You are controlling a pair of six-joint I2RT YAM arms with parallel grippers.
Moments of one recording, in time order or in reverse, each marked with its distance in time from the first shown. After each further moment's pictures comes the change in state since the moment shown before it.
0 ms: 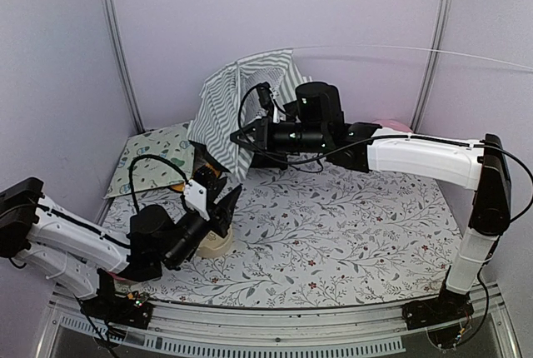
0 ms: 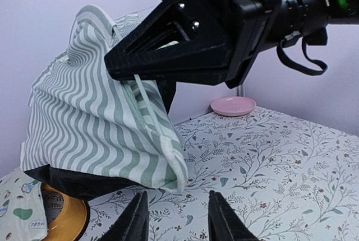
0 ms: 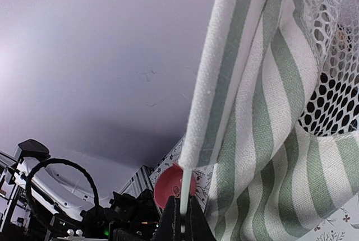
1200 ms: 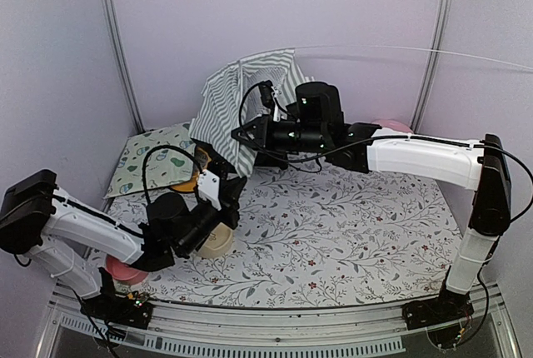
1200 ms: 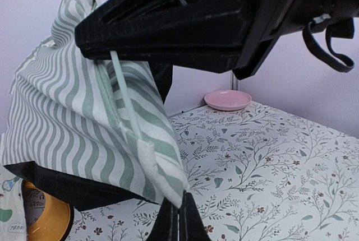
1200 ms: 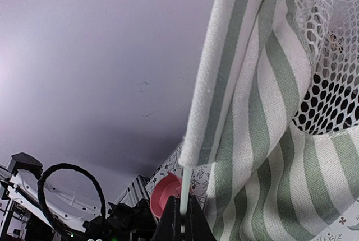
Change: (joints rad) left arm 0.096 0.122 0.093 -0.030 0.124 -0.091; right arm 0.003 0.000 0.000 0.014 0.058 0.020
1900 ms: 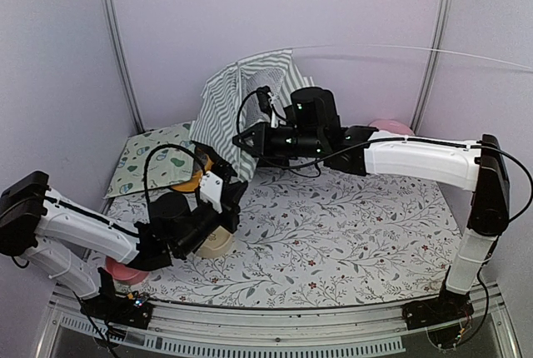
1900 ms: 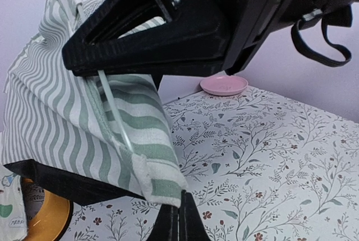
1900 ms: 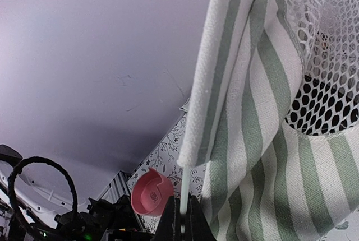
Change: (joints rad) left arm -0.019 -0.050 0.010 -0.136 0.004 -0.014; right arm 0.008 0.008 -0.008 -0.033 0.060 -0.068
